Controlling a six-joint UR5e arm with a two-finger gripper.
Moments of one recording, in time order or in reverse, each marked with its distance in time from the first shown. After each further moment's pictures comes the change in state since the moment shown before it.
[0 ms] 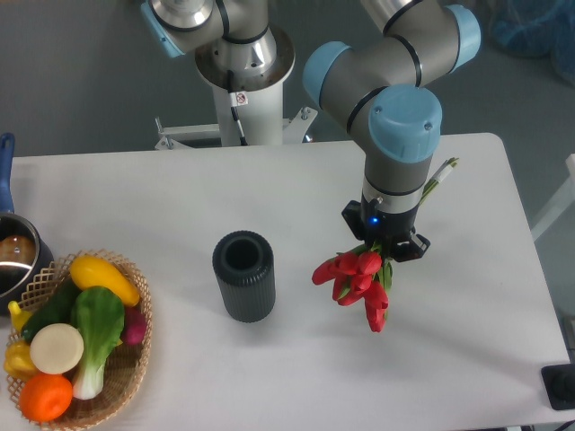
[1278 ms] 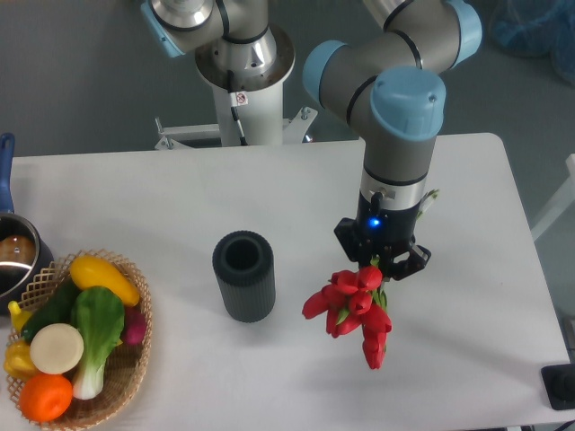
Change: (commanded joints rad) arm 0.011 0.015 0.021 0.212 -0.372 -0.234
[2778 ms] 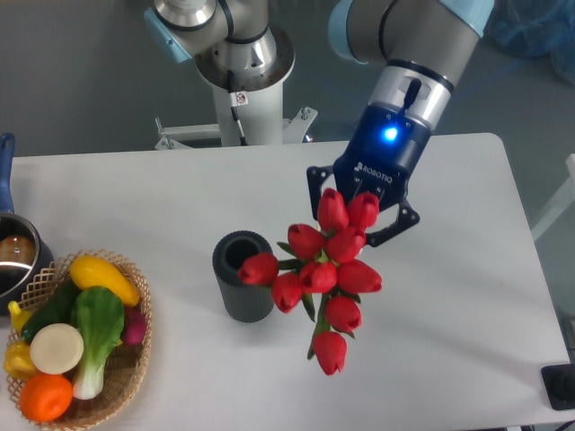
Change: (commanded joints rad) arm 0.098 0.141 -0.080 0.178 -0.672 -0.181
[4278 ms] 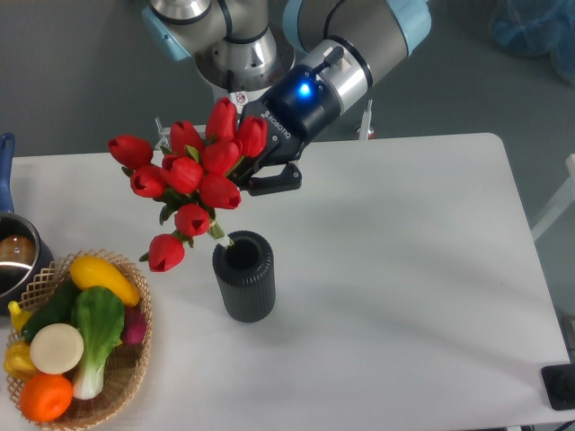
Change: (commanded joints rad) arm -0.035 0.069 -0.226 0.029 -0.327 0.144
